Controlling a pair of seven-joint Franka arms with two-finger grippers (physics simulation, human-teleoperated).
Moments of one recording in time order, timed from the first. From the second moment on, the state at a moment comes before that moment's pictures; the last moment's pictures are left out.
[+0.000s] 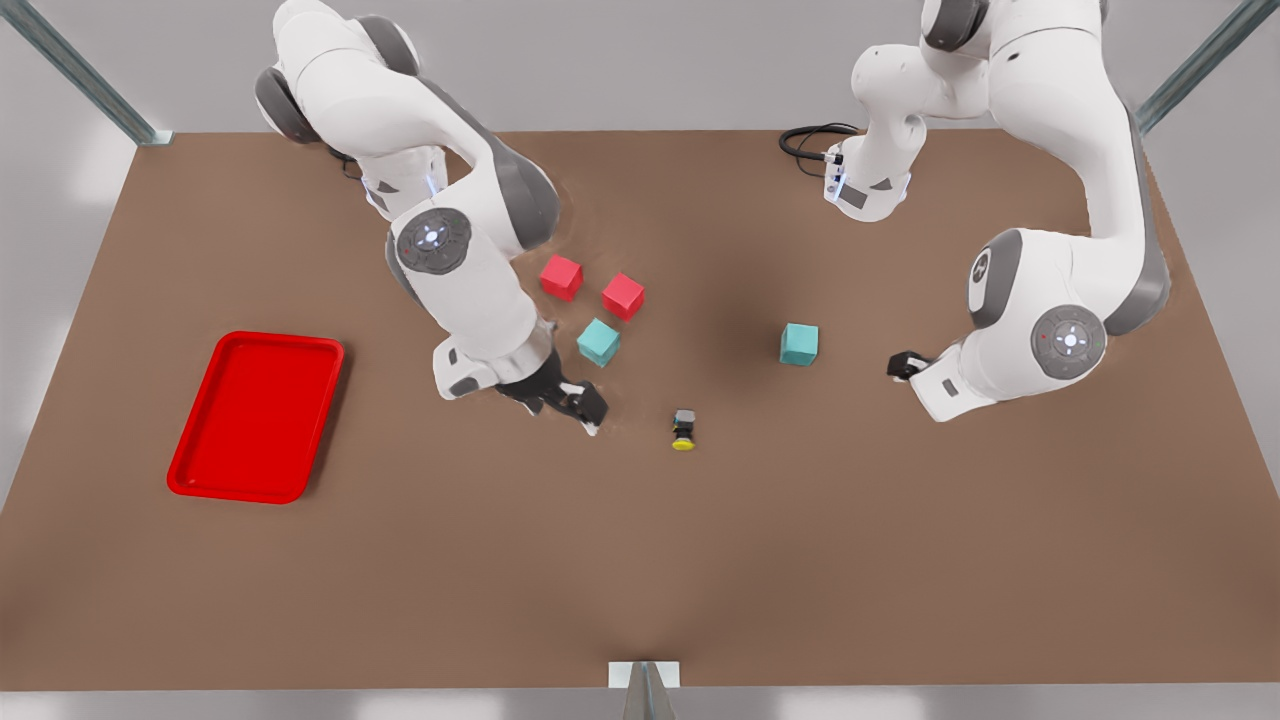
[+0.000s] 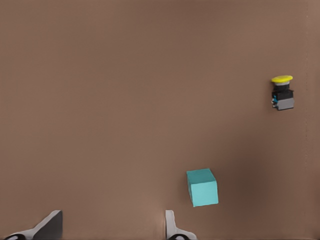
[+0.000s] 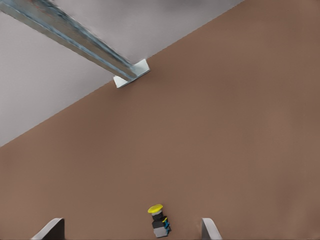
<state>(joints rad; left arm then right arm) -0.26 0.34 0.03 -1.49 -0.05 1.57 0.09 0.34 0.44 0.15 -1.10 0.00 1.82 0.96</state>
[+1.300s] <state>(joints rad) -0.64 0.82 -0.04 -1.51 0.04 2.29 -0.85 -0.09 0.21 0.15 -1.42 -0.21 1.30 -0.17</state>
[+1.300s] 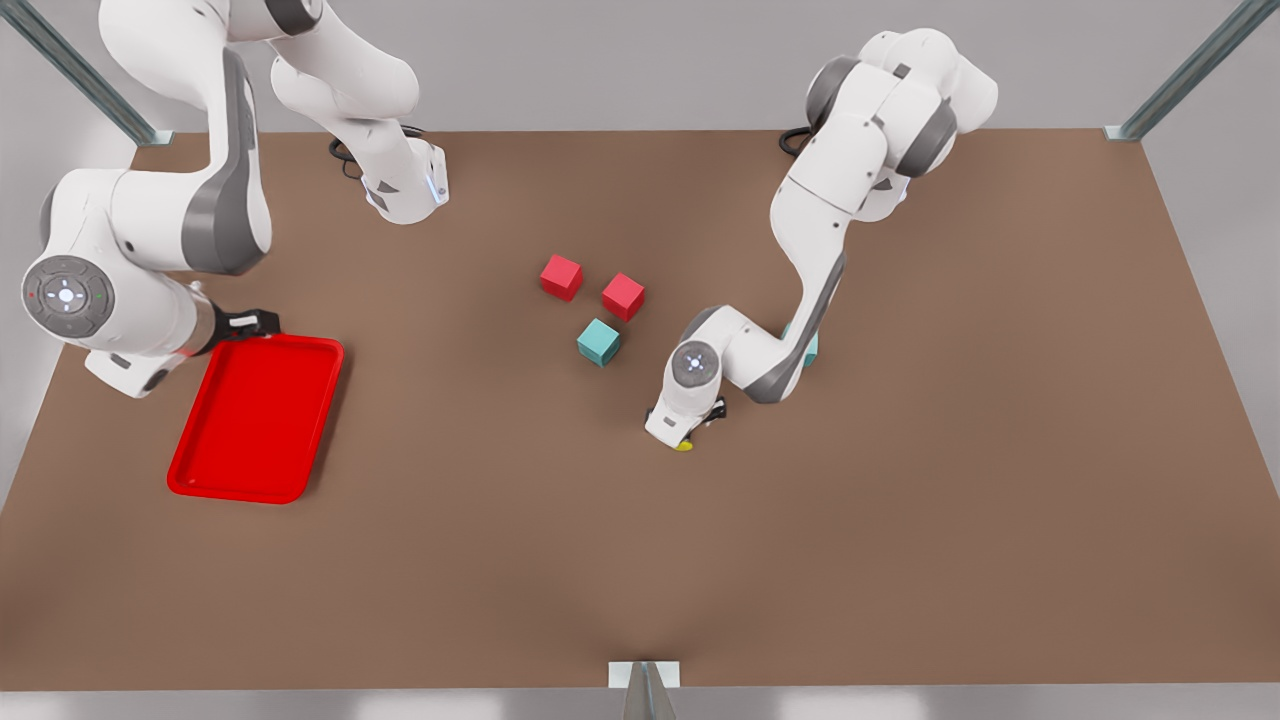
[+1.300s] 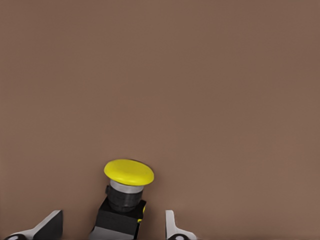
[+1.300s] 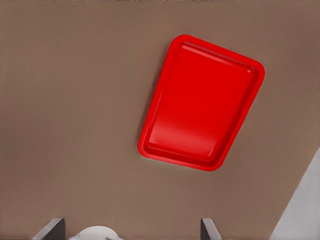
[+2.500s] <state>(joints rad) -0.75 0.77 0.14 -1.45 0.09 2.24 -0.84 -0.09 0.26 0.15 -1.39 -0.26 1.28 -0.33</state>
